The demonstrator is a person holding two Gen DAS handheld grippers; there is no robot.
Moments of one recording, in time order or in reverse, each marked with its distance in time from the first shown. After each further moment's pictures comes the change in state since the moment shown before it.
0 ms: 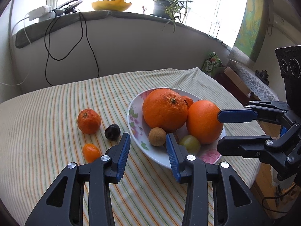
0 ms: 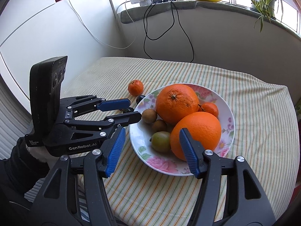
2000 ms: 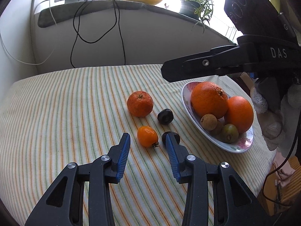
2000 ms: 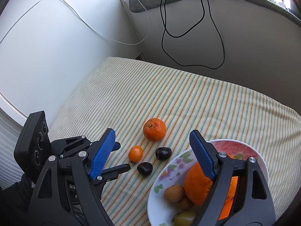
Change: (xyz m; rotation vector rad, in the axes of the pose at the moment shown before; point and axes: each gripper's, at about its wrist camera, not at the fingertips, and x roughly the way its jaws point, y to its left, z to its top) left arm -0.007 0.068 -0.020 -0.091 0.027 0.061; right arm 0.112 0.017 0.106 -0.006 0.149 0.134
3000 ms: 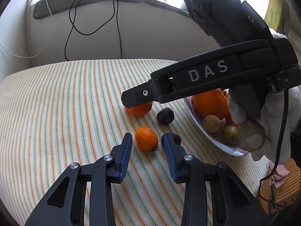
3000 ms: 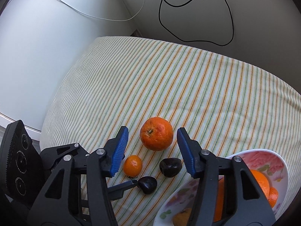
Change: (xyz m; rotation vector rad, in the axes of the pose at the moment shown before) left arm 0.023 0.011 0.014 -0.025 0.037 -0.046; right arm 0.081 0.005 0.015 0.055 0.174 -0.006
